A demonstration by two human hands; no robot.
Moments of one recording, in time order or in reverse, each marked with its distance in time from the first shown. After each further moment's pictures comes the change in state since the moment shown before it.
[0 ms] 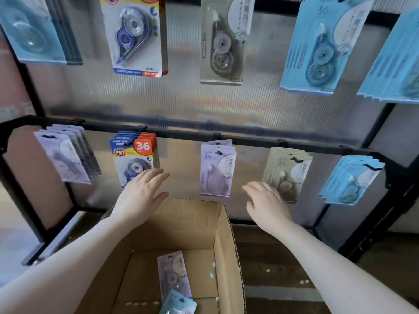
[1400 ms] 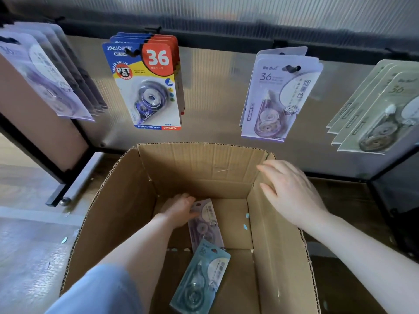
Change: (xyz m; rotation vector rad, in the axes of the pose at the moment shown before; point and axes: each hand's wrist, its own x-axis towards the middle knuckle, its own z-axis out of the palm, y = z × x) left_hand -0.101 -0.029 0.194 -0.122 -0.920 -0.310; right_hand 0.000 -0.034 0.114 0.089 -0.029 -0.119
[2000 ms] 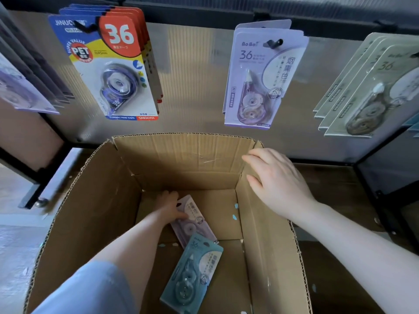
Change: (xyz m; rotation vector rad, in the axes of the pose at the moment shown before) left_hand 0.023 0.001 0.026 -0.081 -0.094 -0.221; right_hand -0.002 0.007 0.008 -0.031 0.089 -0.048
